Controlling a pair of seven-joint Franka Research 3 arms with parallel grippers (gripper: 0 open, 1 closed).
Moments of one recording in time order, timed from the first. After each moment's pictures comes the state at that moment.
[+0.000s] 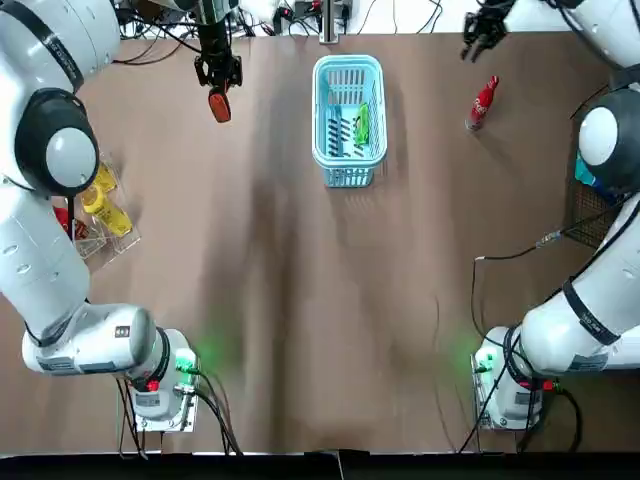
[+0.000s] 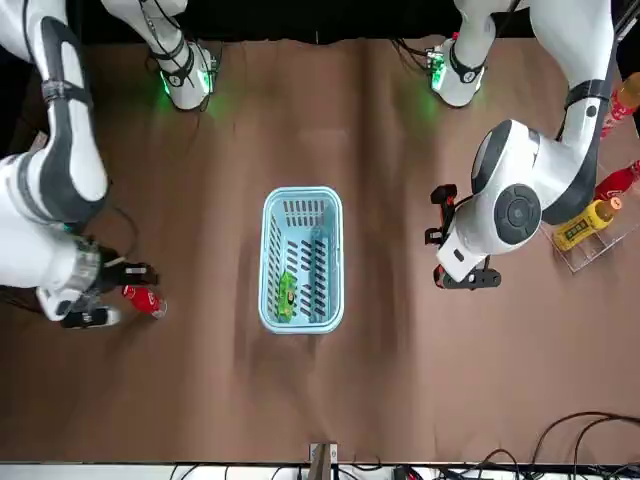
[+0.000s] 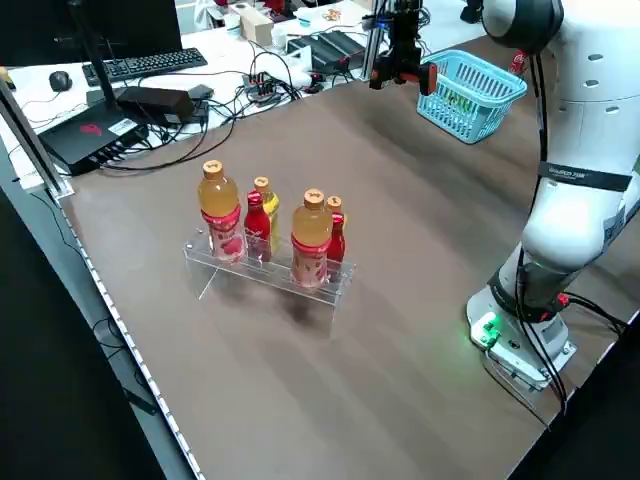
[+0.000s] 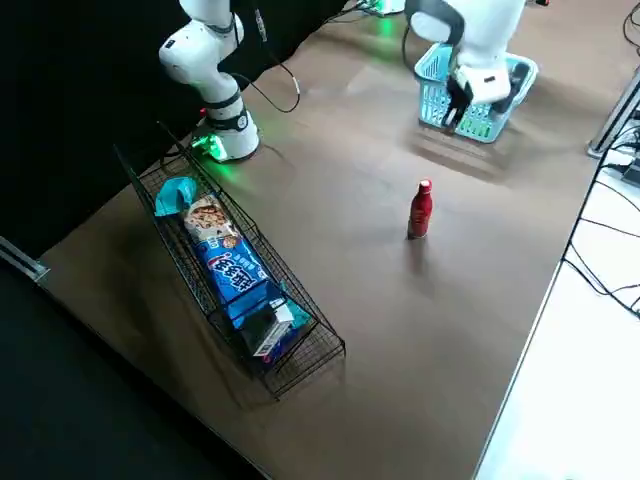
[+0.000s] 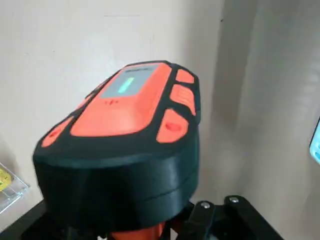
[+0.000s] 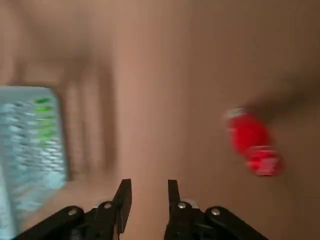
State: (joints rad) left arm 0.03 0.43 -0.44 -1.53 0.12 1.67 -0.44; right arm 0.01 0.44 0.03 -1.46 0.21 1.78 -0.07
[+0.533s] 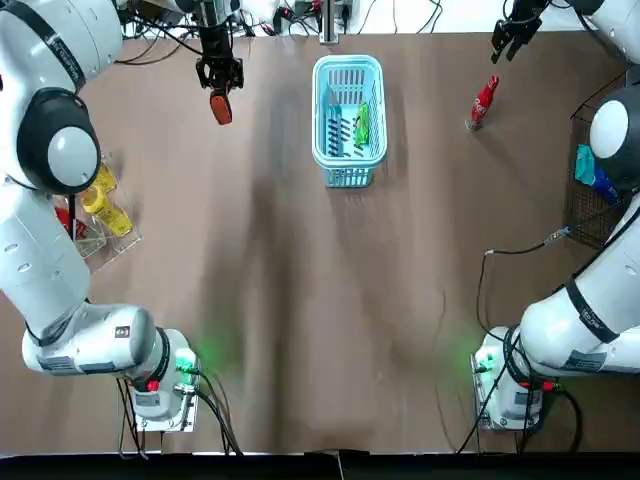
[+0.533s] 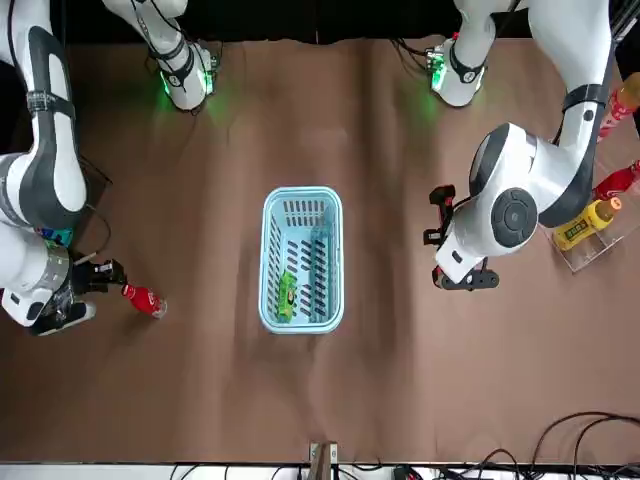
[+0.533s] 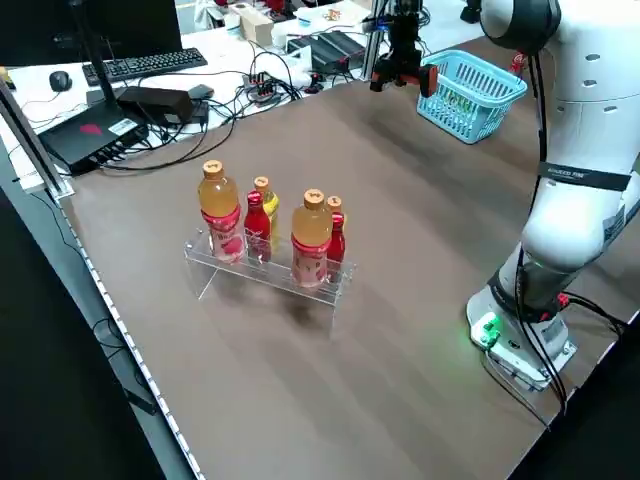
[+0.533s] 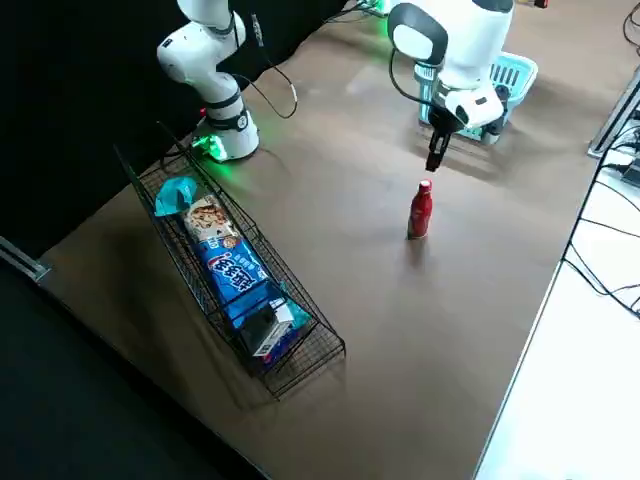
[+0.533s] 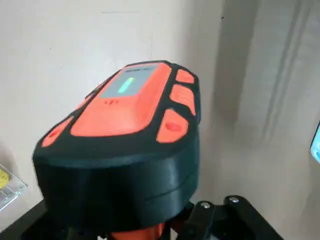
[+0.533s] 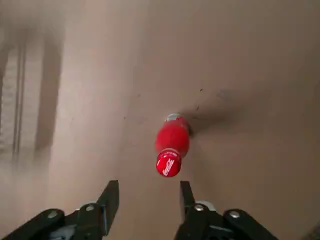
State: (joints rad) left arm 0.03 0.44 -0.44 -1.53 0.12 1.67 -0.45; right arm -0.06 0.44 0.03 -1.47 0.07 1.81 -0.31
